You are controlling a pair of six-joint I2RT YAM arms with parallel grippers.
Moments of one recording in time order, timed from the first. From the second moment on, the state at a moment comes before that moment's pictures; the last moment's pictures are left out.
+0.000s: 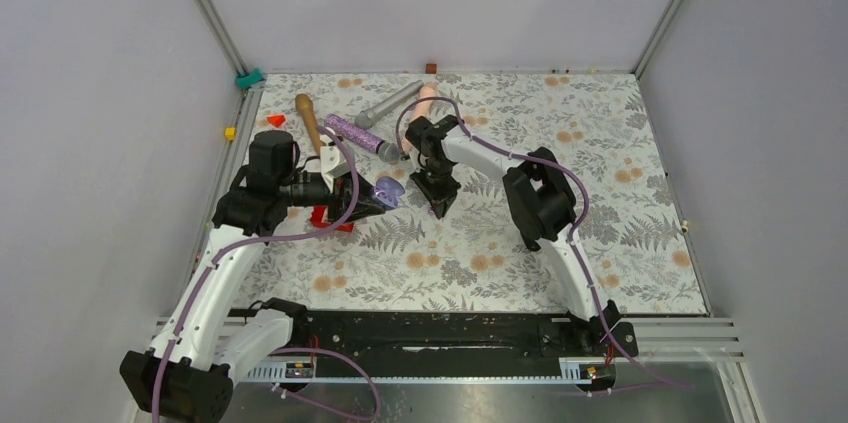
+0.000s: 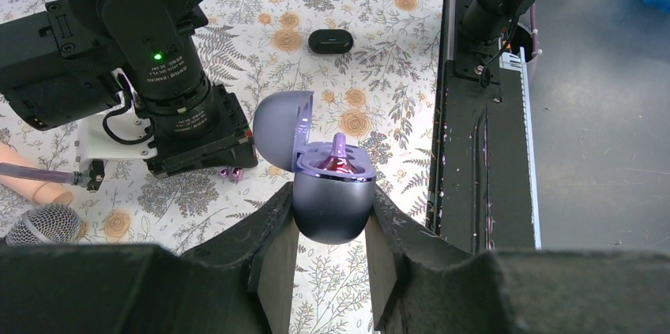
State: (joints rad) left arm -0.24 0.93 0.95 -0.57 1.12 0.41; right arm 0.72 2.34 1.93 -1.12 -0.20 0.07
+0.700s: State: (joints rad) left arm -0.23 0.93 0.95 -0.57 1.13 0.41; right arm 0.57 2.28 1.85 -1.05 -0.47 0.23
